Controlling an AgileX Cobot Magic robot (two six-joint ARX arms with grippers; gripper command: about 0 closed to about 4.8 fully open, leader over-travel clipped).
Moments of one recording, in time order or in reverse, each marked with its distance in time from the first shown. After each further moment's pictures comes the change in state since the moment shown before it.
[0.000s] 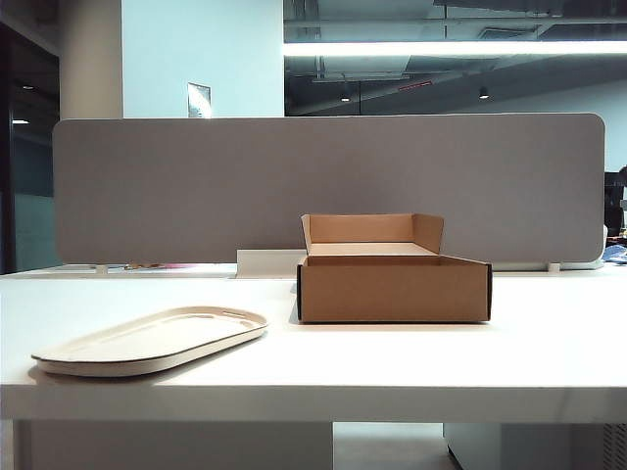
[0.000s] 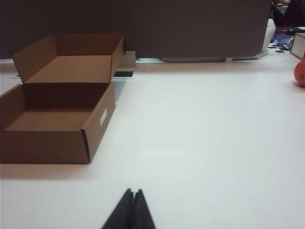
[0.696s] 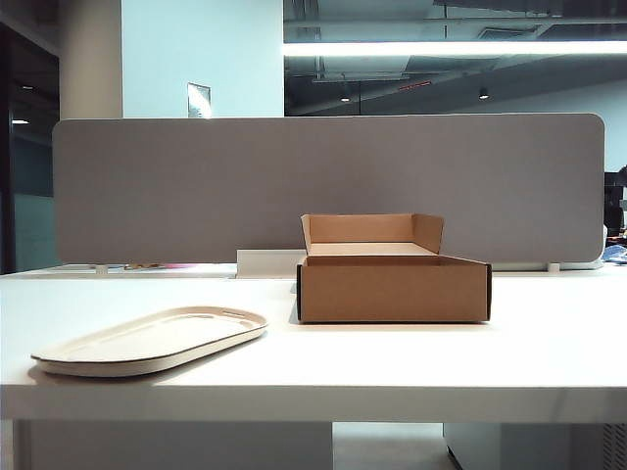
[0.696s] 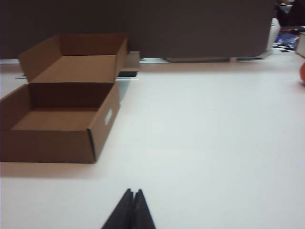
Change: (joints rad) left arm 0.000 0.000 0.000 0.000 0.000 0.000; right arm 0.000 0.000 0.000 0.000 -0.029 0.005
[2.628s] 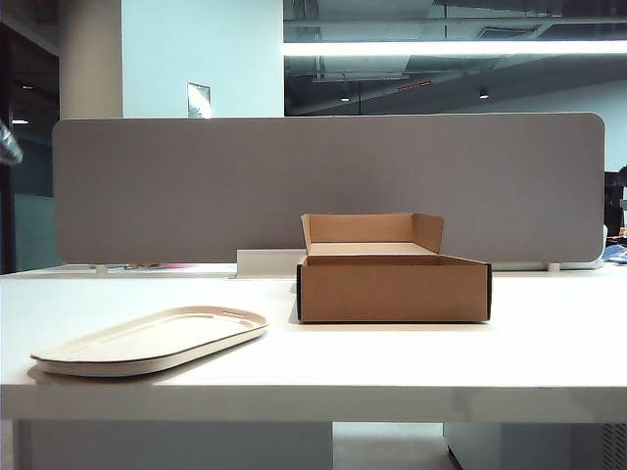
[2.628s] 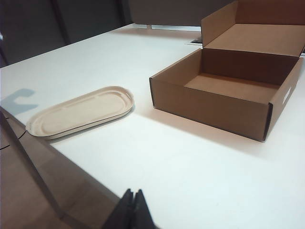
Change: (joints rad) left arm 0.000 0.875 0.667 -0.446 0.381 -0.375; right arm 0.000 0.000 0.000 -0.086 -0.619 0.003
